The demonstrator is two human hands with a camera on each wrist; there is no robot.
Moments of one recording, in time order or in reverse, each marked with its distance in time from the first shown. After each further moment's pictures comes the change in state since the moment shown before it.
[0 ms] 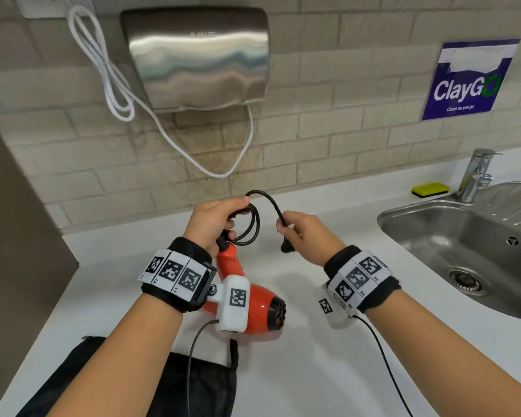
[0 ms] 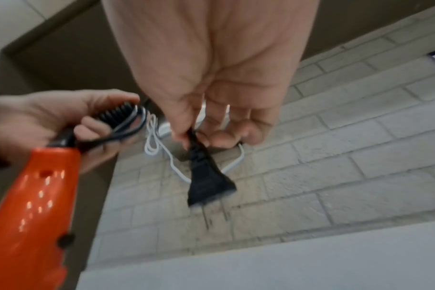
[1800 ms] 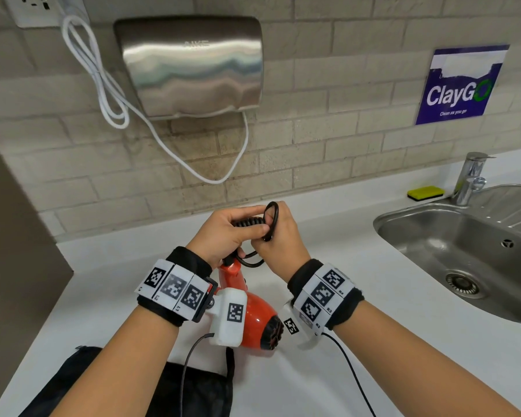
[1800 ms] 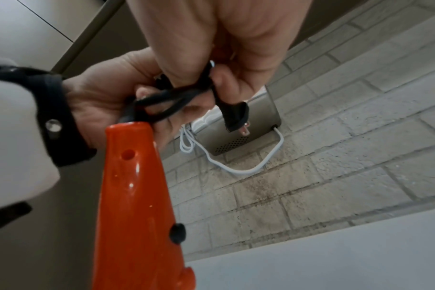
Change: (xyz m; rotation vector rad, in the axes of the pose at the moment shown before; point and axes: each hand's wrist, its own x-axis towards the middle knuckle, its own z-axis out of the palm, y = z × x) left_hand -0.013 -0.001 0.008 0.302 -0.327 0.155; right_hand 0.007 -0.036 0.034 0.295 0.430 -0.115
